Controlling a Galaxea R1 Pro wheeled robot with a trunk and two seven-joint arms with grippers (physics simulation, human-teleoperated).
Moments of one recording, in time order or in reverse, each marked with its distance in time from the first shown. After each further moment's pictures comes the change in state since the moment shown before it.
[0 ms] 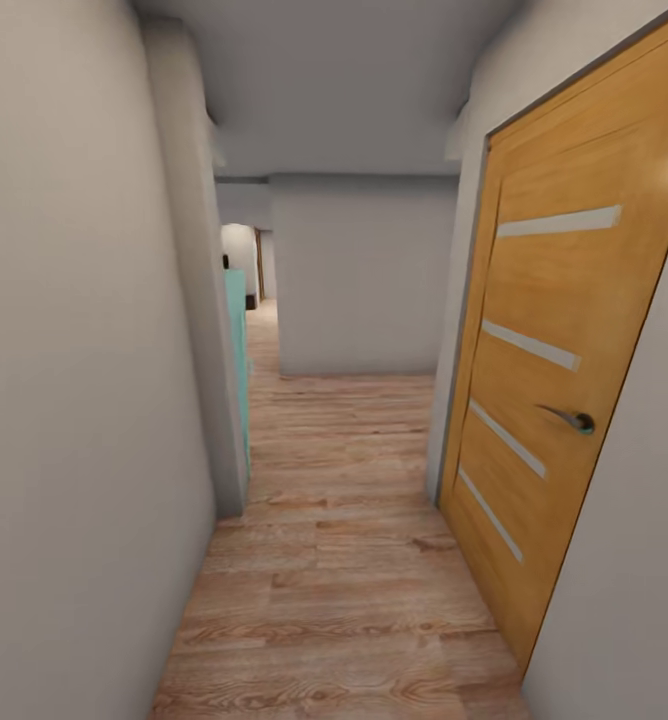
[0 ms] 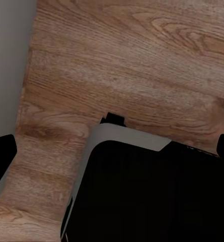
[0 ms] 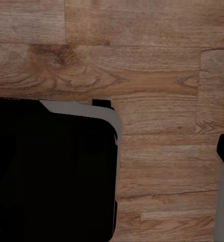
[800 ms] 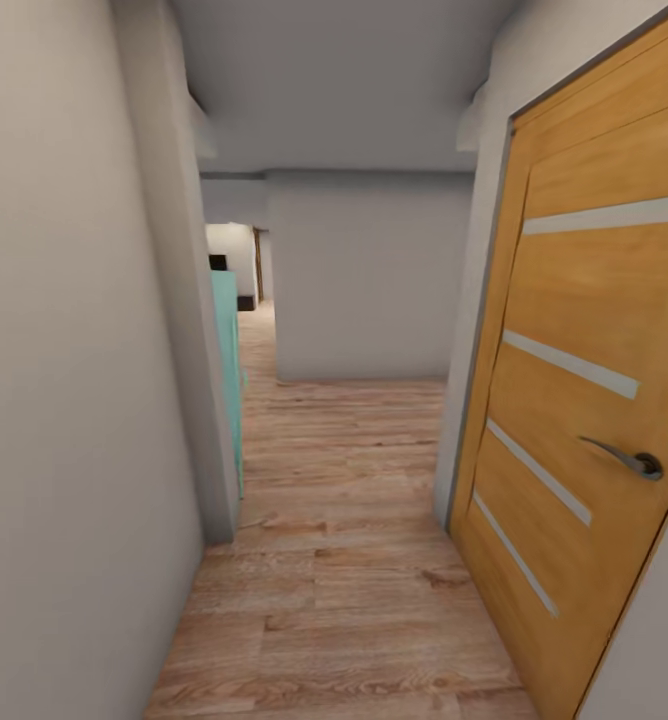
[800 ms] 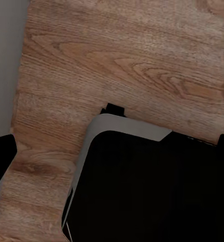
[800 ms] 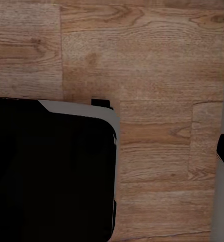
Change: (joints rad) left arm 0.000 0.000 0.000 0.001 0.000 0.039 -0.001; right arm 0.000 -0.002 0.000 0.000 0.000 0.001 0.000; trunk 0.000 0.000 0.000
